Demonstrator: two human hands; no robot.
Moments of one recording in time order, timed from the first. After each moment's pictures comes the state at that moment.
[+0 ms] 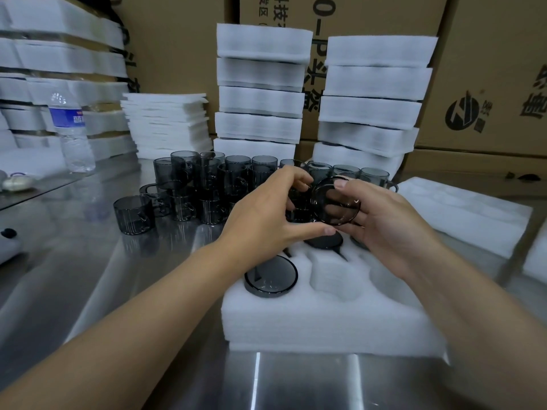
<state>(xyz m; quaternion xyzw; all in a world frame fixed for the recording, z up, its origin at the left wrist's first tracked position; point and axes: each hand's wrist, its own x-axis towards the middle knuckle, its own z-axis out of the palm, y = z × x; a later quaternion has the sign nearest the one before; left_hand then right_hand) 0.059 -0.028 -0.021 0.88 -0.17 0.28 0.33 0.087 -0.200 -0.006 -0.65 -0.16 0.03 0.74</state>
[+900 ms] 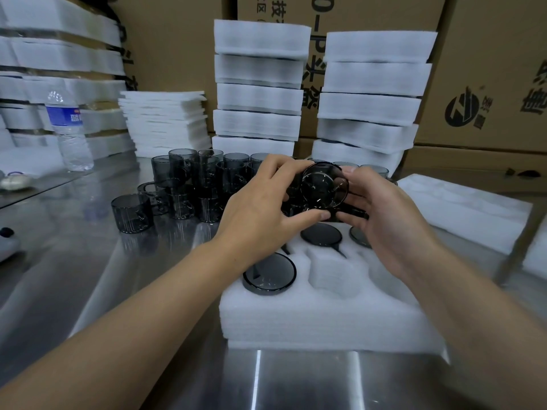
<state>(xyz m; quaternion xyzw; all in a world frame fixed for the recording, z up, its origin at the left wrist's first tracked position) 0.060 -0.028 -0.020 0.87 -0.18 0.36 0.27 0.084 -0.197 -0.004 -0.68 -0.17 -0.03 0.72</state>
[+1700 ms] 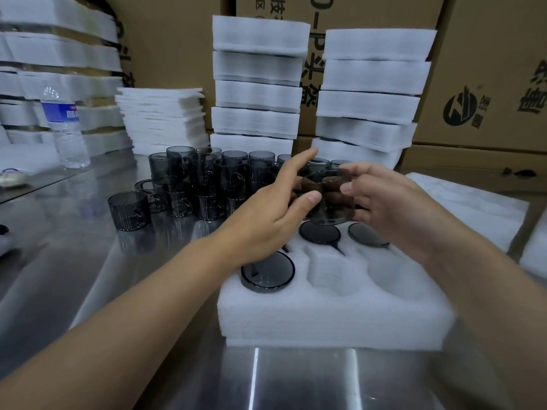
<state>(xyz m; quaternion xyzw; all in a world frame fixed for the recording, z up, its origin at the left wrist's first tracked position) 0.062 -0.026 -0.023 0.86 -0.25 0.22 0.39 0.086 -0.216 0.009 -0.69 -0.24 0.05 0.68</state>
